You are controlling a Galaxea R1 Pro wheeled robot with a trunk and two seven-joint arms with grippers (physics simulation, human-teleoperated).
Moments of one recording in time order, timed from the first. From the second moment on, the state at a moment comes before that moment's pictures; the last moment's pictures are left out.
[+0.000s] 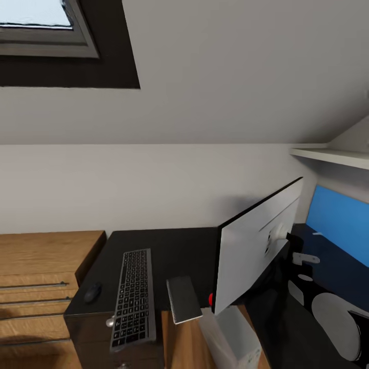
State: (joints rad) left arm 0.19 0.22 -0.72 -1.36 0.58 -0.28 1.11; right arm -0.90 -0.24 -0.33 -0.06 0.20 -0.23 -0.18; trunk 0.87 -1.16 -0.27
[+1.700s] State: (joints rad) left arm 0.19 0.22 -0.72 -1.36 0.58 -0.28 1.11; right arm -0.90 -0.24 -0.33 -0.06 0.20 -0.23 -0.18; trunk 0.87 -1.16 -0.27
